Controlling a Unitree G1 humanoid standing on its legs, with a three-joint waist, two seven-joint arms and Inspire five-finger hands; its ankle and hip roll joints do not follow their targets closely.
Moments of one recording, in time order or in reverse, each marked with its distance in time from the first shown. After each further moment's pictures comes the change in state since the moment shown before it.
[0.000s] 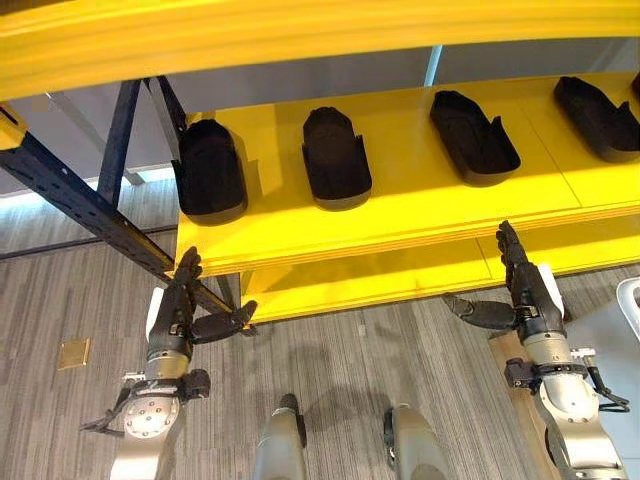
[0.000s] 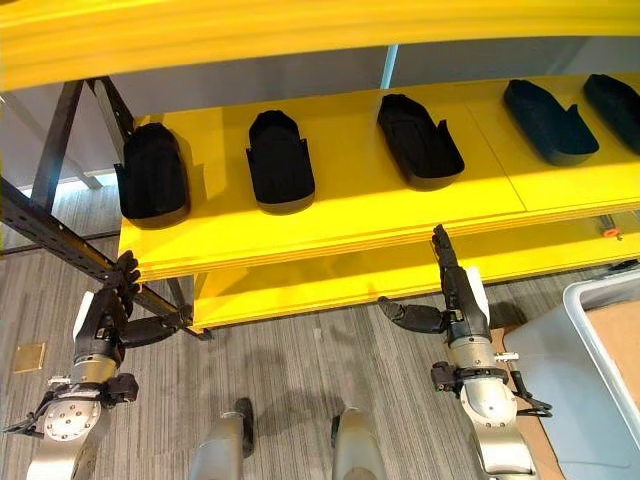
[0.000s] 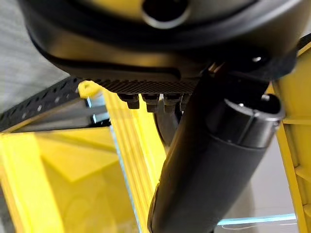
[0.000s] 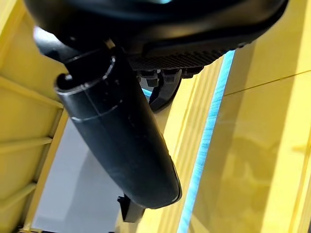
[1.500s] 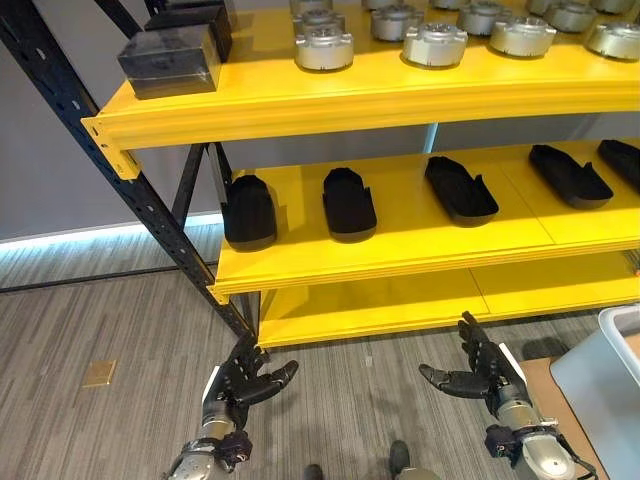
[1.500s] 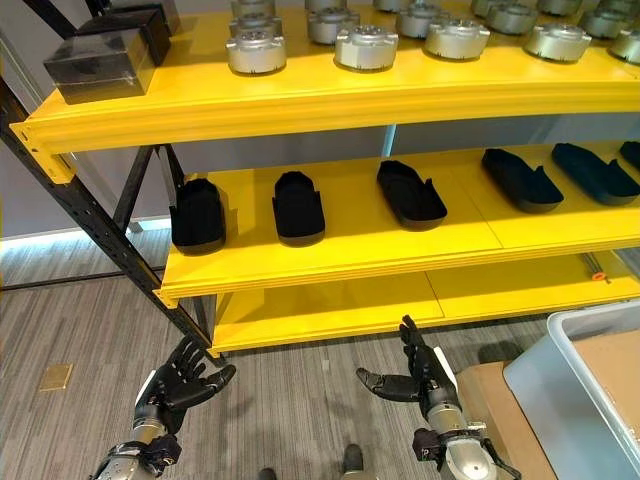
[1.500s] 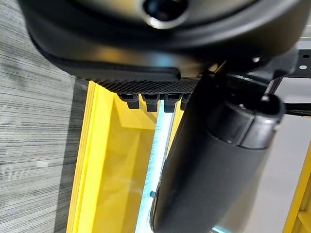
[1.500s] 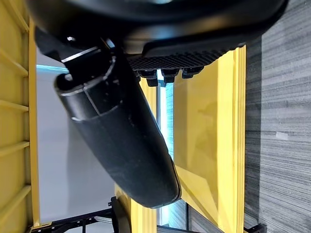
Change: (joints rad) left arm 0.131 -0.139 -0.135 0.159 -0.182 0.051 -0.098; right arm 0.209 0.109 0.084 0.129 0.118 0.074 0.103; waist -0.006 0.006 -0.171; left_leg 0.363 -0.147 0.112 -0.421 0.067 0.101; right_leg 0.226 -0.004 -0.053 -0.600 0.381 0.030
